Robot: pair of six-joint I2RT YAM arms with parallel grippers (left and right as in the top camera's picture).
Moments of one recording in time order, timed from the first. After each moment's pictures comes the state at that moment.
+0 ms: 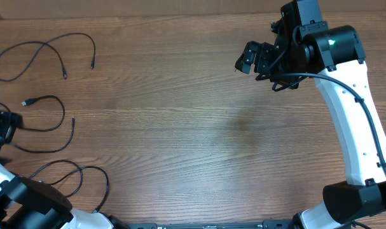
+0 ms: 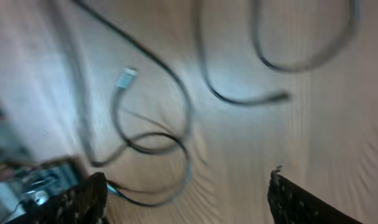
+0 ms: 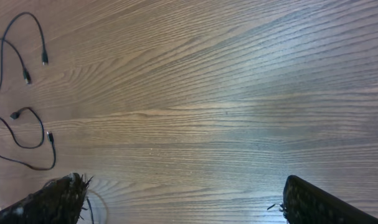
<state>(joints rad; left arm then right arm) 0.82 1.73 1.74 -1.51 0.02 -0.58 0.24 1.73 1.94 -1.35 -0.26 0.49</state>
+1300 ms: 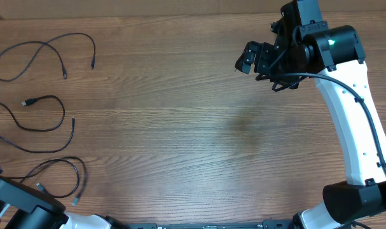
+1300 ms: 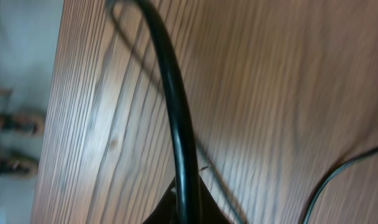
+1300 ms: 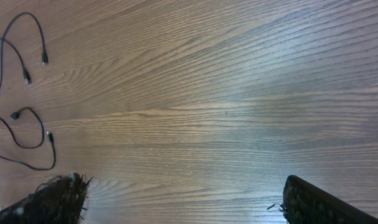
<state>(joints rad) 1.01 1.73 1.34 -0.93 -0.35 -0.73 0.24 1.73 1.94 -1.35 -0.26 0.49</state>
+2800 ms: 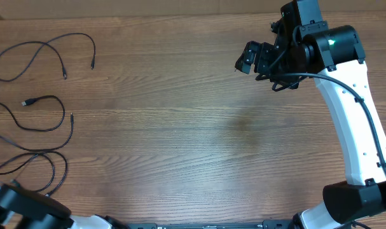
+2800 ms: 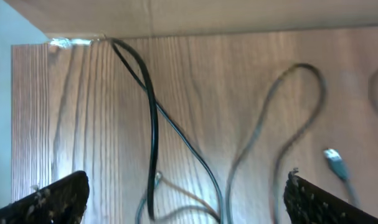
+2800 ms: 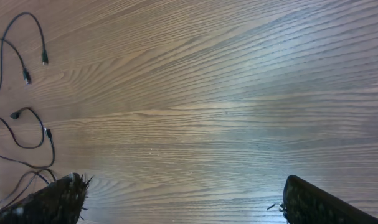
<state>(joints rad) 1.02 1.65 1.53 -0.89 -0.17 -0.45 0.24 1.73 1.94 -1.35 -0.26 0.49</state>
